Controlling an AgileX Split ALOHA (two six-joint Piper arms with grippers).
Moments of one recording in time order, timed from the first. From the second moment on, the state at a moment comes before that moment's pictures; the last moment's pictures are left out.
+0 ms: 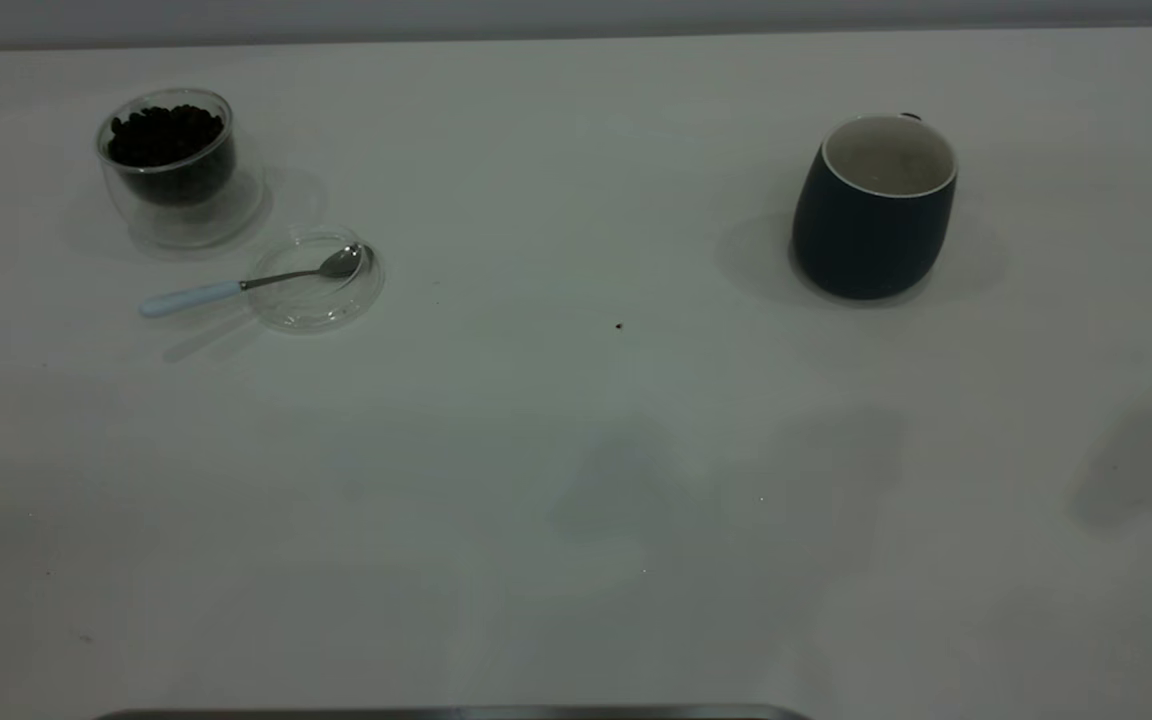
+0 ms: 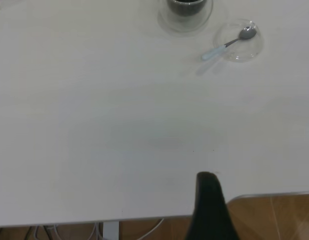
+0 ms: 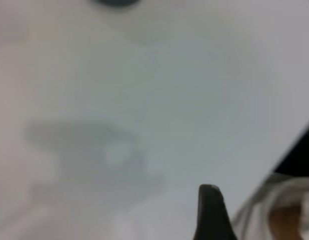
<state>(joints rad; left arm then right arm) 0.04 -0.02 -0.49 -0.07 1.14 0.09 -0.09 1.34 -0.71 0.16 0.43 -1.16</state>
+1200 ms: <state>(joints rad) 0.04 -0.02 -0.49 -0.07 1.14 0.09 0.13 2.30 -1.37 0.06 0.35 -1.42</state>
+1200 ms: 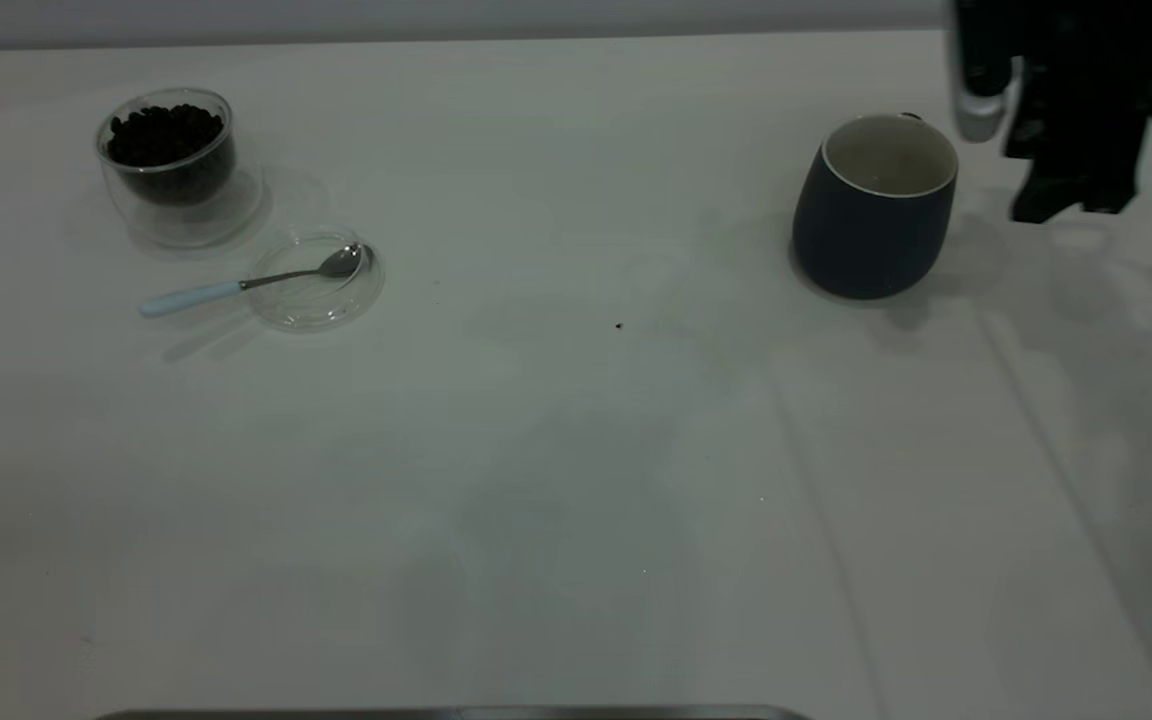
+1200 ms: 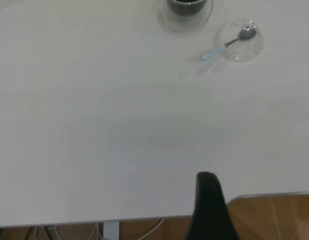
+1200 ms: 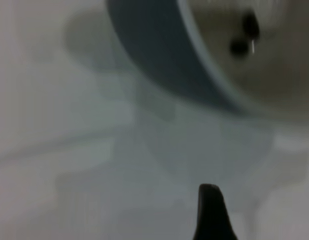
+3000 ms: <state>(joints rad) 0.04 -0.02 -0.49 -0.07 1.14 0.09 0.49 1.45 -1.37 0.05 1.22 -0.29</state>
